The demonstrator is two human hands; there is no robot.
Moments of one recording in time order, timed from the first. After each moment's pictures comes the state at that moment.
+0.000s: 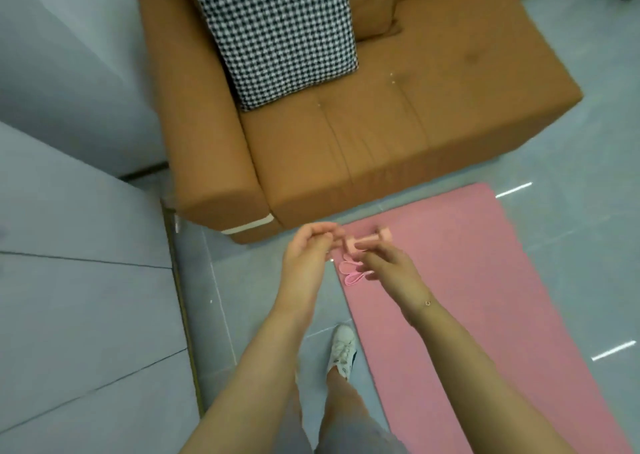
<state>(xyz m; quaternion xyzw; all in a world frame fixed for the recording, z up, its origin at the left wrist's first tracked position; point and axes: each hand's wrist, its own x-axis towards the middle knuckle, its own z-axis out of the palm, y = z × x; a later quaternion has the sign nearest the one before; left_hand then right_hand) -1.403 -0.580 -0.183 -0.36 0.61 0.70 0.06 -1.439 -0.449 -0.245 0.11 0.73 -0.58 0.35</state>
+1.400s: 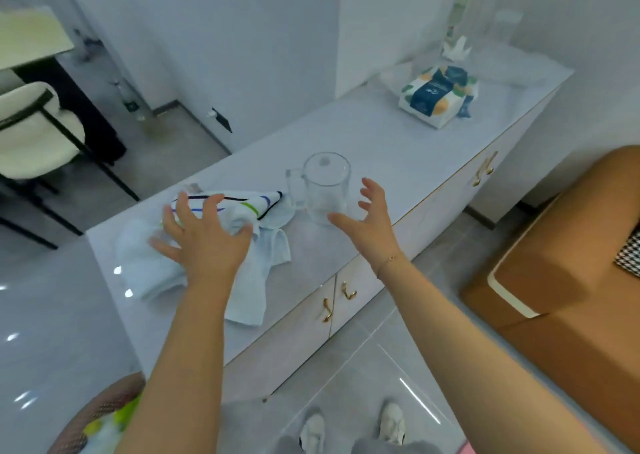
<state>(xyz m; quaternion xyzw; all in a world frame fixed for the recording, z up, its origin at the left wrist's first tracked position) -0.671 -0.762 -0.006 -0.83 0.52 0.10 -0.19 -0.880 -0.768 -0.015 -0.46 0.61 -0.44 0.46</state>
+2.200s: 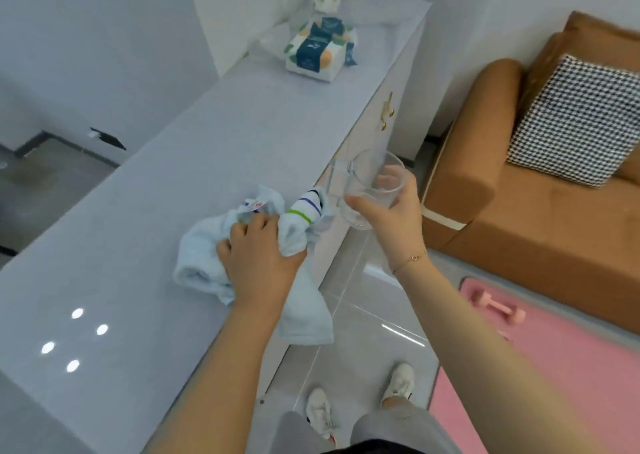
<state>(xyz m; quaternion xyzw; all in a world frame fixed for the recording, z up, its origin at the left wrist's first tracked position) -0.794 -0.720 -0.048 -0.60 0.79 0.02 -0.14 -0.966 -0.676 -0.031 -0.30 0.68 -0.61 0.28</state>
